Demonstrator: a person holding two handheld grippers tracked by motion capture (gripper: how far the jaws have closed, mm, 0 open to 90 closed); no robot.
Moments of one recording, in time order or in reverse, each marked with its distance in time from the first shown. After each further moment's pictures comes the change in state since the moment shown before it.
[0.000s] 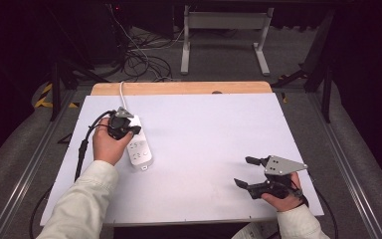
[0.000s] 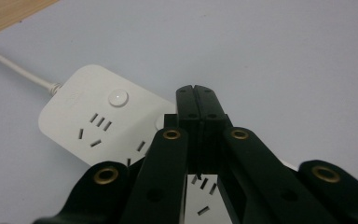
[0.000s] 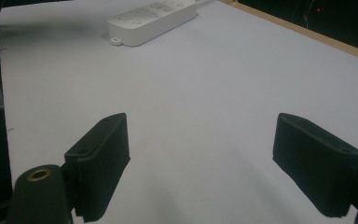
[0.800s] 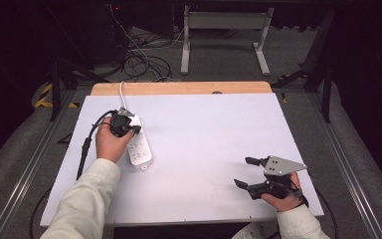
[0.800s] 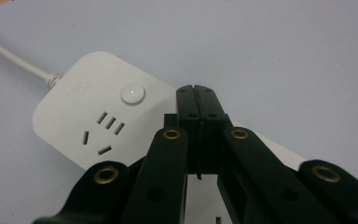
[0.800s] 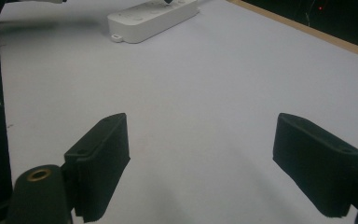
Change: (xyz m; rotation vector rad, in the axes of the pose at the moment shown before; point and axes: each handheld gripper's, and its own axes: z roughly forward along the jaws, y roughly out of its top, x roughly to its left) left arm 0.014 -0.005 0.027 0.023 0.000 -0.027; right arm 0.000 -0.001 0.001 0.011 0.001 -0.005
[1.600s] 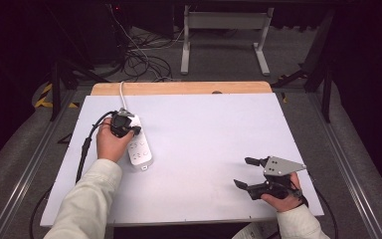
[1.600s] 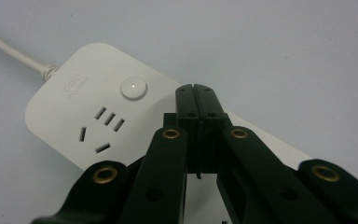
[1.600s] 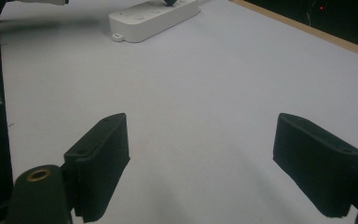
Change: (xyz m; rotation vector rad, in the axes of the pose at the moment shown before) left arm 0.003 -0.003 0.005 0.002 -0.009 -0.021; right arm 0.001 0.000 0.000 0.001 0.005 -0.004
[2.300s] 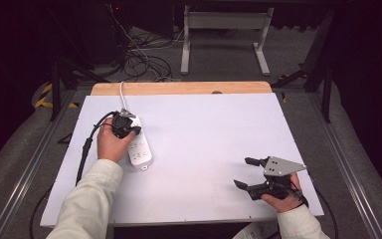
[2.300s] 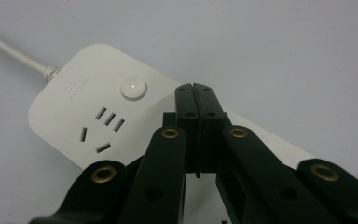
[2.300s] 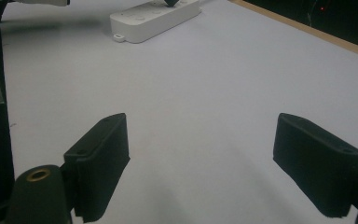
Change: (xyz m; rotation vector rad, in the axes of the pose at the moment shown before) left arm -0.005 0.001 0.001 0.010 0.027 0.021; right arm 0.000 0.000 0.000 -0.002 0.003 0.000
